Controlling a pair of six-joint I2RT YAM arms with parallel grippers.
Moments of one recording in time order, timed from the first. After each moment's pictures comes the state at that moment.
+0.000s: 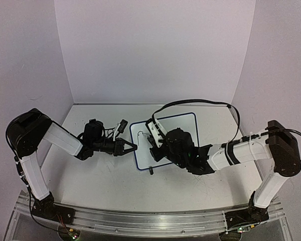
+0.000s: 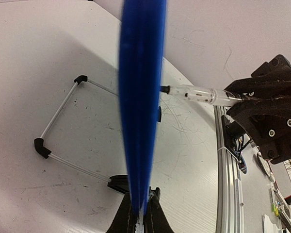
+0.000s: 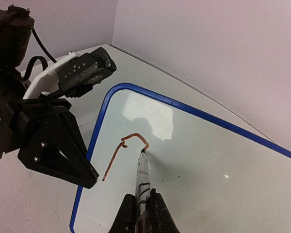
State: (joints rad) left arm -0.60 1.81 0.72 0.73 0.78 -0.36; right arm 1.08 1.73 0.95 0.46 0.44 -0.06
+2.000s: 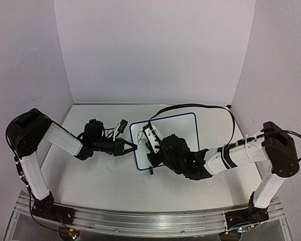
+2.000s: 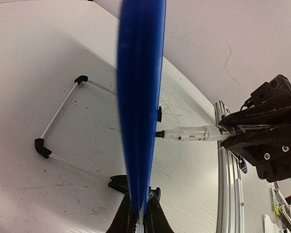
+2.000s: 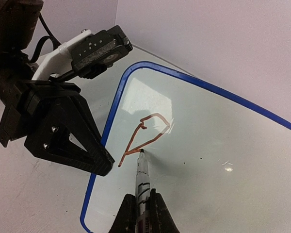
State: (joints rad) left arm -0.60 1.81 0.72 0.73 0.78 -0.36; right arm 1.13 1.76 0.95 0.44 0.50 -0.01
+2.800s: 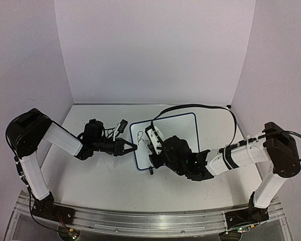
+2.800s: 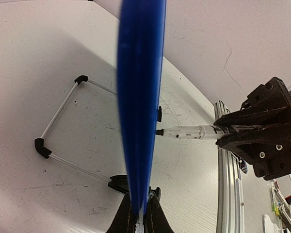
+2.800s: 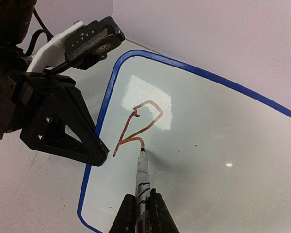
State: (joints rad) left arm -0.60 1.81 0.72 0.73 0.78 -0.36; right arm 1.13 1.74 0.92 0.43 0.51 0.02
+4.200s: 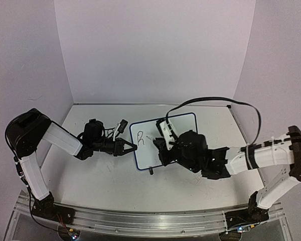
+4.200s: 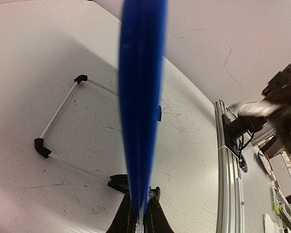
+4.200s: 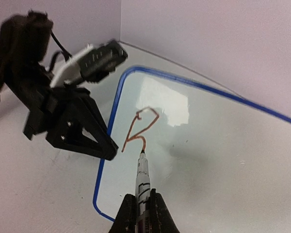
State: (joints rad) left arm -0.60 1.81 0.72 0.72 0.78 -0.35; right arm 1.15 1.53 0.85 0.37 0.43 0.08
